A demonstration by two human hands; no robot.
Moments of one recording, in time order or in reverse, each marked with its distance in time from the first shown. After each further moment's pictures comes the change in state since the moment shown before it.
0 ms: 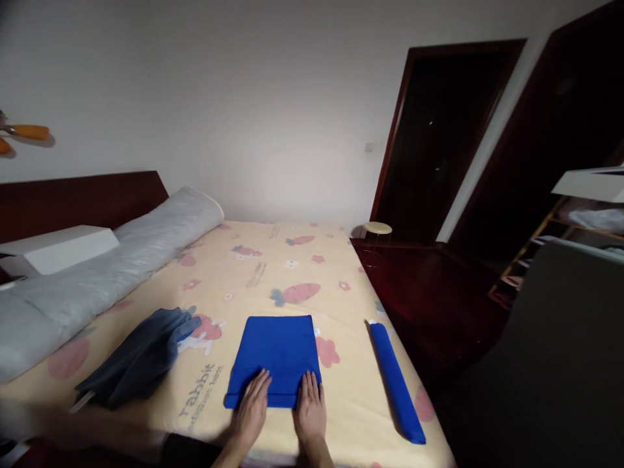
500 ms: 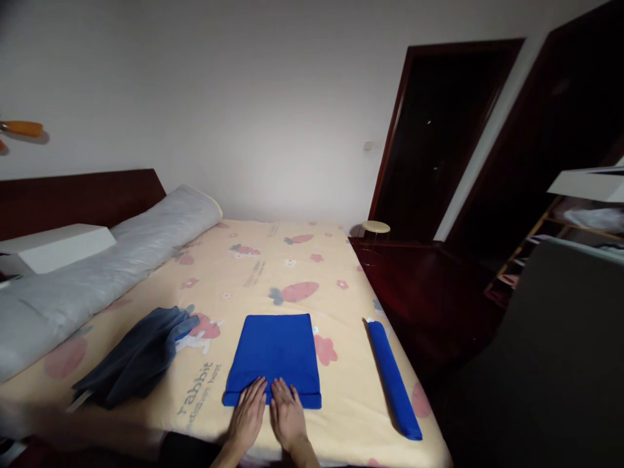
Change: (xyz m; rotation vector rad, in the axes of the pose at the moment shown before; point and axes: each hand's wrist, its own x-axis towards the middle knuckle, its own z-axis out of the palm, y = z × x) left_hand -0.016 -0.005 0.009 -0.053 -0.042 -0.048; right_hand 0.023 -0.057 -0.047 0.272 -0.382 -0.171
